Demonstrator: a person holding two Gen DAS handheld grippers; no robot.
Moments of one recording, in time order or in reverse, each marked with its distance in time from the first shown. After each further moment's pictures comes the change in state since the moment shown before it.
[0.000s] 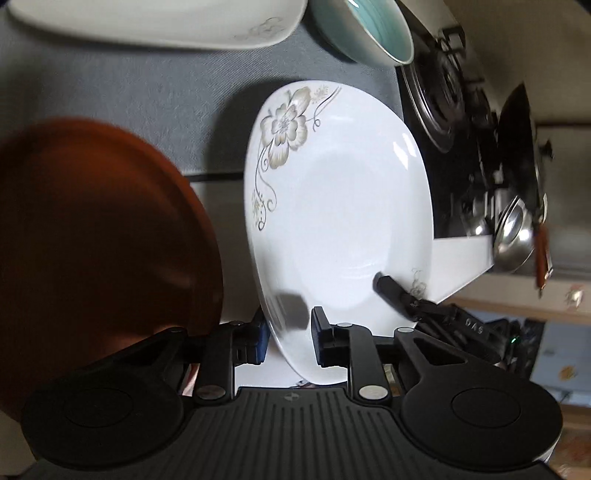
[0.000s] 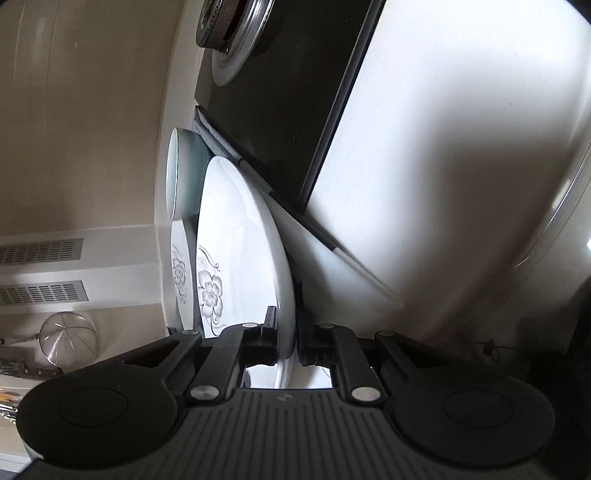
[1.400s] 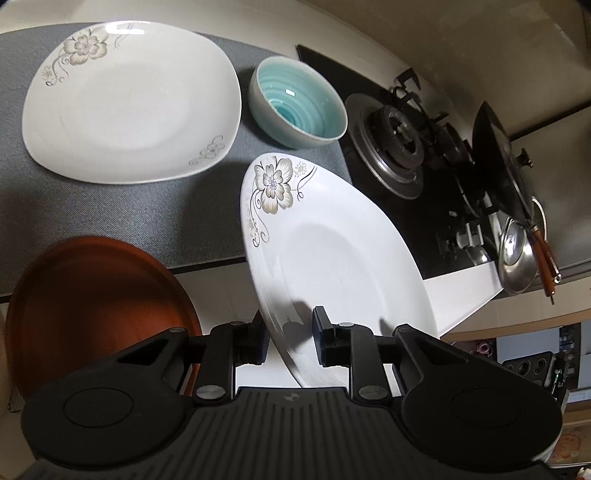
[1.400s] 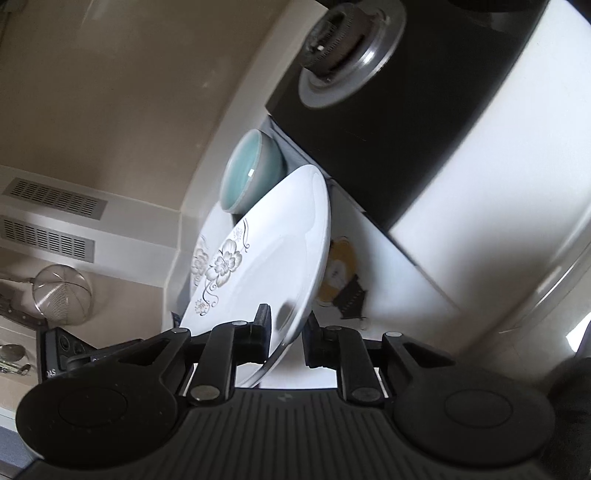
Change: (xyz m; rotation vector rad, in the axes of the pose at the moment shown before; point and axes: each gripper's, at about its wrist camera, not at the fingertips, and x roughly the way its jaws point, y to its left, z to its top) left arm -0.061 -0.049 -0.016 0.185 -0.256 0.094; right arm -0.029 0.068 -0.022 -0.296 -0.084 -0.026
